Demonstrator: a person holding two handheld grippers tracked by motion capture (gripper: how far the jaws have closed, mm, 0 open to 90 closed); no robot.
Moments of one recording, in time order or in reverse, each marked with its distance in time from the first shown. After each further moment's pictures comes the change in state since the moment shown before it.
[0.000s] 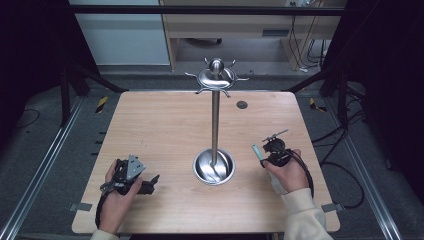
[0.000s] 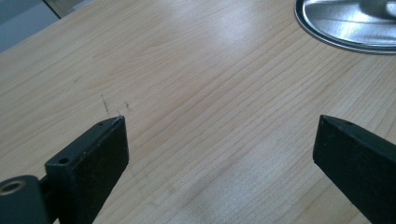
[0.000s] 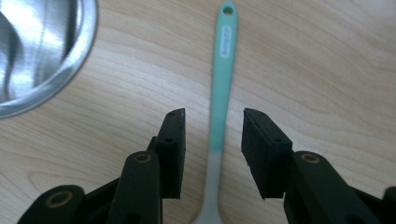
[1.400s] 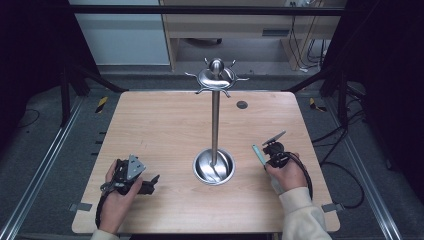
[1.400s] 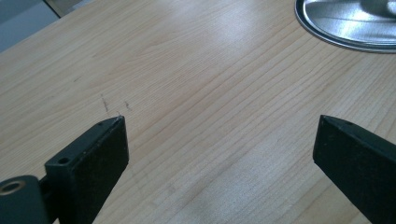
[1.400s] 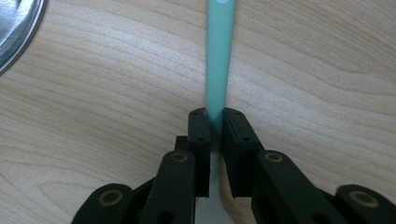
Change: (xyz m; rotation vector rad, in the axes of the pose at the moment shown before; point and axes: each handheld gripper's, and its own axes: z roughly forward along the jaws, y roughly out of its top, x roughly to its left) left arm -0.001 0.000 0.001 -0.001 -0.003 -0.002; right arm -0.005 -0.004 0.021 0.145 0.016 0.048
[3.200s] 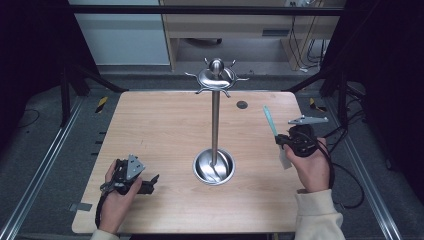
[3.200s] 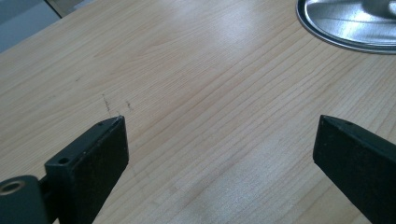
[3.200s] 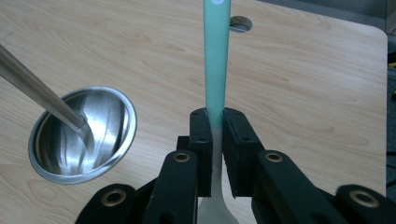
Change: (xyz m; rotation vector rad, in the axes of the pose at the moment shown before) left arm 0.001 0.000 -0.001 0.001 0.003 0.001; right arm -0.014 -0.010 -0.121 -0.545 0.037 0.002
